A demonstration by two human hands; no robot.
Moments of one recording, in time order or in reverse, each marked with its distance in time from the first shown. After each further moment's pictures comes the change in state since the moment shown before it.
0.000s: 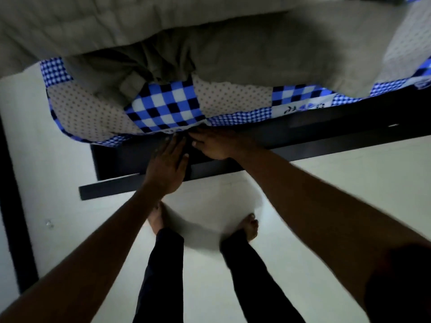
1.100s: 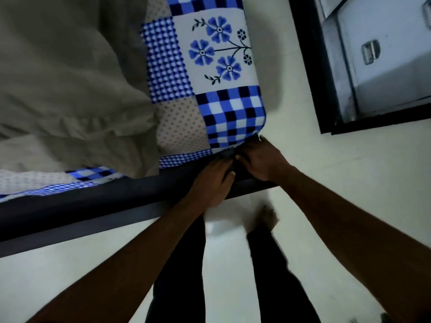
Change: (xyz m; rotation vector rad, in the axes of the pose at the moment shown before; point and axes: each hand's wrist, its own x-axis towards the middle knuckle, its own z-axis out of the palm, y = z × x) left_hand 0.159 0.508 0.128 -0.389 -0.334 0.098; right_hand -0.315 0.429 -0.143 -0.256 0.323 0.203
